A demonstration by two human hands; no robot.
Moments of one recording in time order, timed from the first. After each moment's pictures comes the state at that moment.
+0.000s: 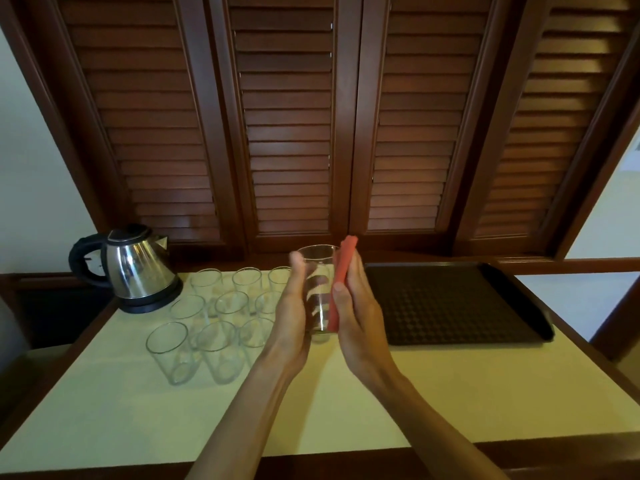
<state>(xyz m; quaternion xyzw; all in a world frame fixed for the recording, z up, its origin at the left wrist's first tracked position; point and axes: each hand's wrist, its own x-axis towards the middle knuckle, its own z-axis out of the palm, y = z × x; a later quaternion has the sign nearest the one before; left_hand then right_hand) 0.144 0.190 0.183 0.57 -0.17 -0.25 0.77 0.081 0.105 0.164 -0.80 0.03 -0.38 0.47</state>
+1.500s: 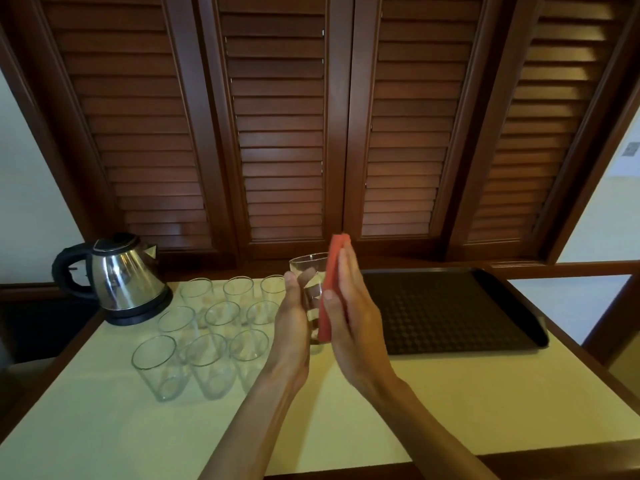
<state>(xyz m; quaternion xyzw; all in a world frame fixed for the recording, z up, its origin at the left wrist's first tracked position) 0.145 0.176 0.173 0.59 -0.17 -0.21 0.77 0.086 0.098 0.166 -0.80 0.02 -0.41 0.45</state>
